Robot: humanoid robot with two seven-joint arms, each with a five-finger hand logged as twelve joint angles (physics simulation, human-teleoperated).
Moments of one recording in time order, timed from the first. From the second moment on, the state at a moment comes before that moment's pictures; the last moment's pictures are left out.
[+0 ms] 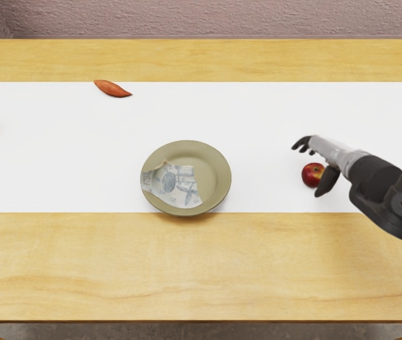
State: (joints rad) left arm -0.01 0.00 0.40 -0.15 0.02 -0.01 -0.04; right arm 0.87 -0.72 0.26 1.59 -1.25 -0.16 -0.61
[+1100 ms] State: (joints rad) left arm -0.01 0.00 0.40 -0.15 0.02 -0.01 -0.04; right arm 0.79 -0.67 0.27 1.54 -1.30 -0.26 -0.61
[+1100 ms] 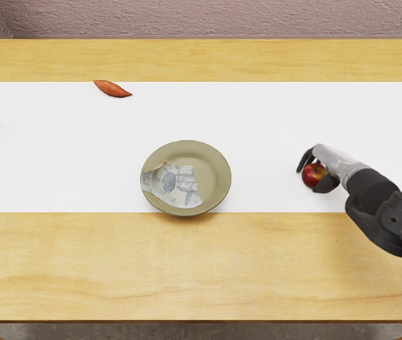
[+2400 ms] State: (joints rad) left arm -0.01 0.00 0.40 -0.15 0.02 -0.01 -0.04; right arm 0.94 -0.41 0.61 1.53 -0.79 0.12 -0.61
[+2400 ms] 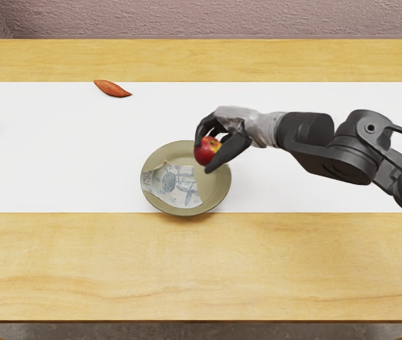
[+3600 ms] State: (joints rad) left arm -0.01 0.00 0.40 -0.15 0.02 -0.01 -0.04; right arm 0.98 -0.25 0.52 1.38 -0.93 0.11 -0.61
